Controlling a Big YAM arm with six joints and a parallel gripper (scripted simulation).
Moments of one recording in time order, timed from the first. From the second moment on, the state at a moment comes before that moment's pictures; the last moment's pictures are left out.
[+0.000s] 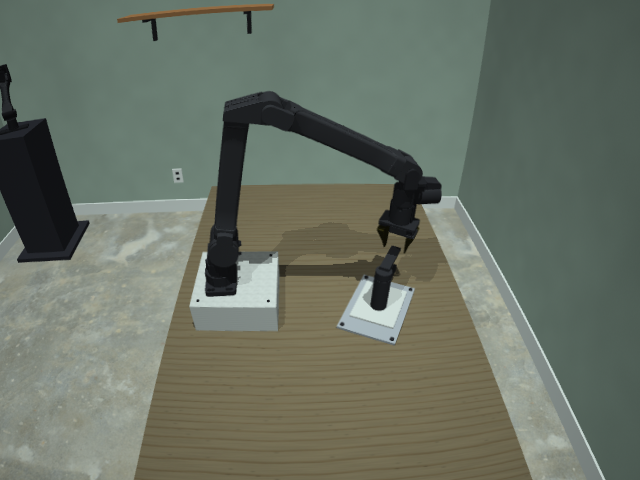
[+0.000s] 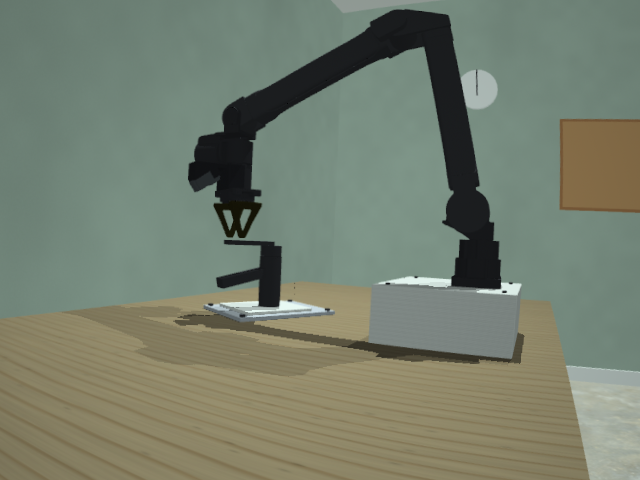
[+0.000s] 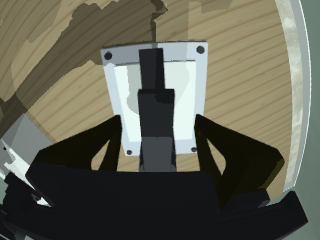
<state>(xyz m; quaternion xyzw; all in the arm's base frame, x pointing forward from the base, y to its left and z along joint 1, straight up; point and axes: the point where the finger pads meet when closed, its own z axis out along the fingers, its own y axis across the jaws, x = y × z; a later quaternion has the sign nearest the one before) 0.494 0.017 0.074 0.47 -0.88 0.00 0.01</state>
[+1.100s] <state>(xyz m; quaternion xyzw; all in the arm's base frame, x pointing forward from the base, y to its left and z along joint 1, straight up) 0.491 0.017 0.071 0.47 -0.88 0.00 0.01</state>
